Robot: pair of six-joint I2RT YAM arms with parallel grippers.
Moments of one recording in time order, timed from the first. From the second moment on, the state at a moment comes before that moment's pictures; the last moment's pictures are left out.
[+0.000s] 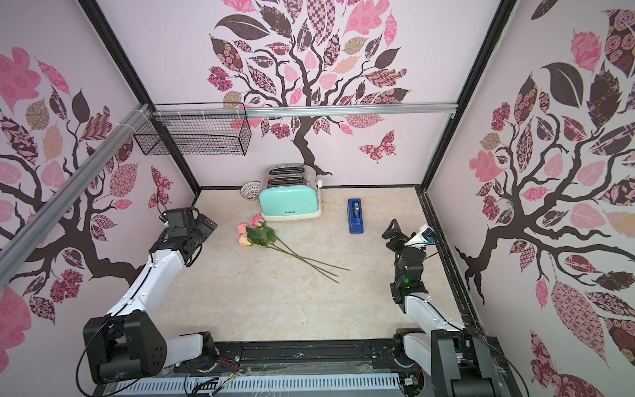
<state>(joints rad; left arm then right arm) 0.10 1.28 0.97 -0.47 -0.16 -0.77 0.02 1.08 0.29 0.76 0.20 0.64</state>
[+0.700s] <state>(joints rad) -0.47 1.61 1.17 -0.90 -0.09 -1.16 0.17 1.19 0.54 0.33 0.04 0.59</state>
